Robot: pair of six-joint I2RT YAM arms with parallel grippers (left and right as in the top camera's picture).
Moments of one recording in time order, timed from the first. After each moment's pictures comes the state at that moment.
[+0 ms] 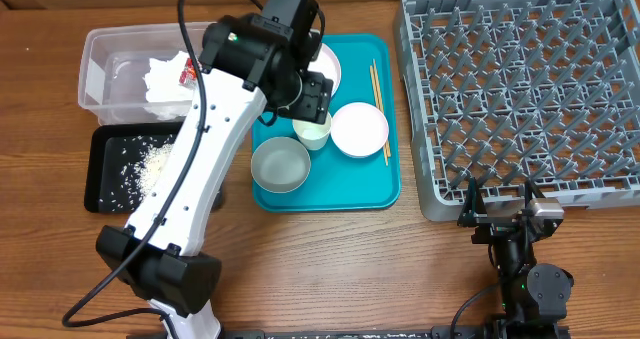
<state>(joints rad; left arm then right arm) -0.42 1.88 2.09 -1.45 0.06 -0.23 0.00 0.01 0.02 -0.02 -0.02 0.15</state>
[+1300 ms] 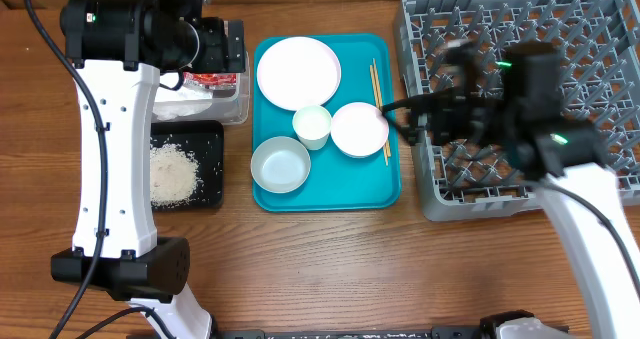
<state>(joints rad) -0.08 1.88 2.33 -1.50 0.12 -0.12 0.23 1.40 1.33 -0.74 -0.69 0.15</state>
